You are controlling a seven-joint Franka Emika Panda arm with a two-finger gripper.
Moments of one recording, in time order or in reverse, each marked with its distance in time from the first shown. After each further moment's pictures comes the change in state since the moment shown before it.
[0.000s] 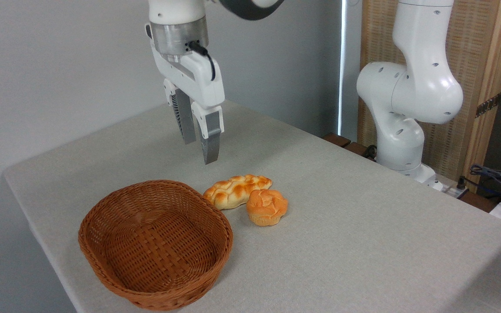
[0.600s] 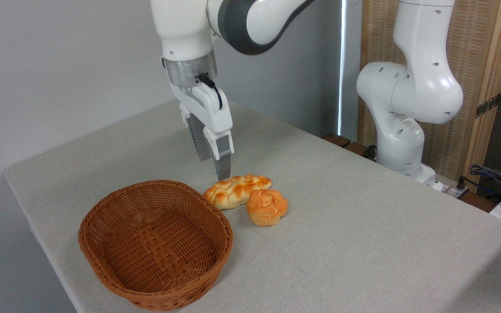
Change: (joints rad) arm -0.001 -0.023 -0.041 -0.184 0.000 0.112 0.006
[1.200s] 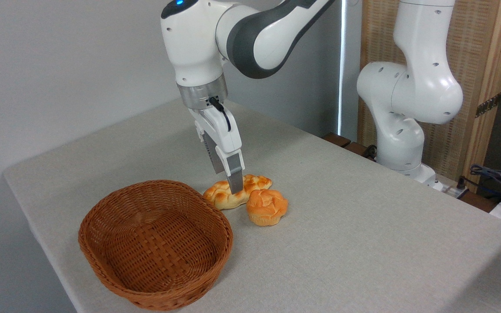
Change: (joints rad) arm -0.012 0.003 -0.007 -0.101 0.000 0.051 0.064
